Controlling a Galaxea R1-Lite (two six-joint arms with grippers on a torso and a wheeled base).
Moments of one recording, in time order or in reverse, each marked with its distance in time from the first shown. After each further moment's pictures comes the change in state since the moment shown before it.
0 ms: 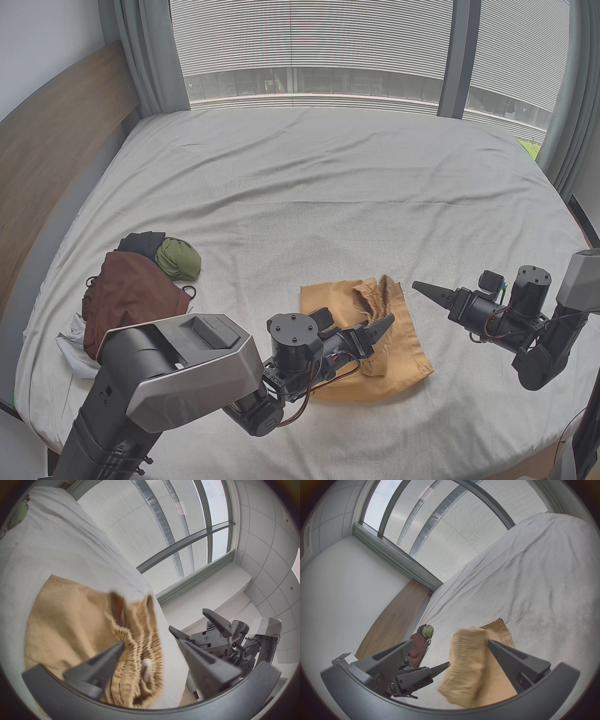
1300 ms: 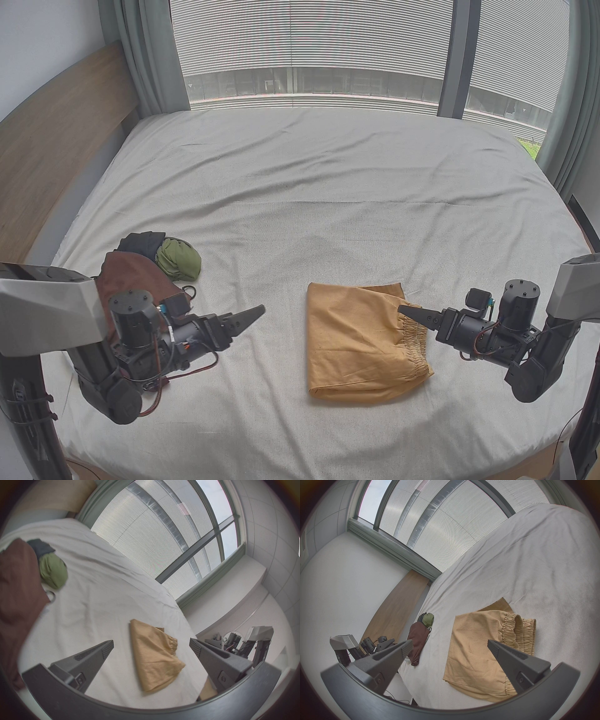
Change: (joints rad) left arm 0.420 -0.397 0.667 -0.126 -0.222 0.204; right arm 0.064 0.032 0.050 0.007 -0.005 -0.006
